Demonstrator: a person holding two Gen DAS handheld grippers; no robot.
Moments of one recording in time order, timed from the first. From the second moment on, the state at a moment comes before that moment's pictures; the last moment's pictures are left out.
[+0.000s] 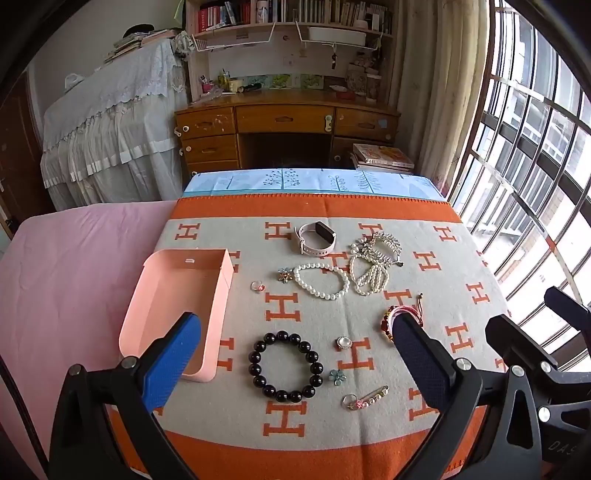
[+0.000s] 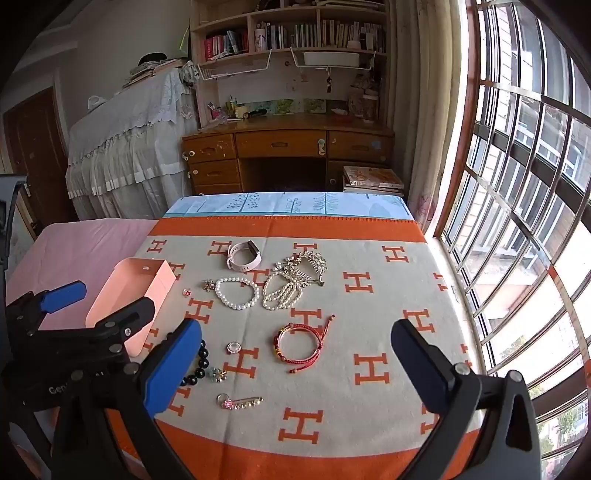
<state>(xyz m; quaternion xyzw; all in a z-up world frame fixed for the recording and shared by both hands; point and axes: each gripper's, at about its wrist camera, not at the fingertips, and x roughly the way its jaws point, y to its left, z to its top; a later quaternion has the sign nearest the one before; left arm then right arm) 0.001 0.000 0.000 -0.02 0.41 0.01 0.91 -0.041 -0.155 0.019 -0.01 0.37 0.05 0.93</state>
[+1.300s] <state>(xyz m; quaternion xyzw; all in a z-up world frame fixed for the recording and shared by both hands) -0.015 -0.007 0.001 -0.03 0.42 -0.01 0.91 -0.062 -0.165 0.020 0.00 0.35 0.07 0.93</state>
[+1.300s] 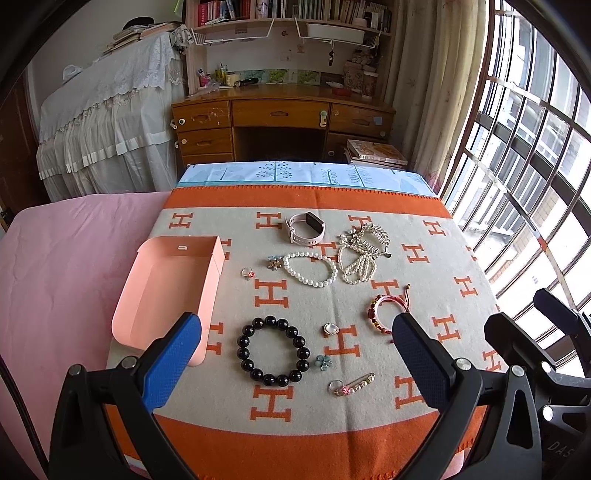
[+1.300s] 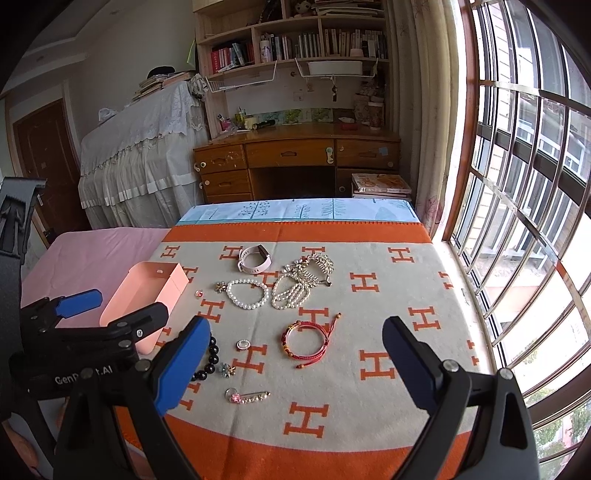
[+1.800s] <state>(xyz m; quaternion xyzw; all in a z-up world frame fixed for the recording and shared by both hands) -0.028 -0.010 0.009 -0.02 0.40 0.00 0.91 -0.061 -0.168 0.023 0.00 0.35 0.07 0.93</state>
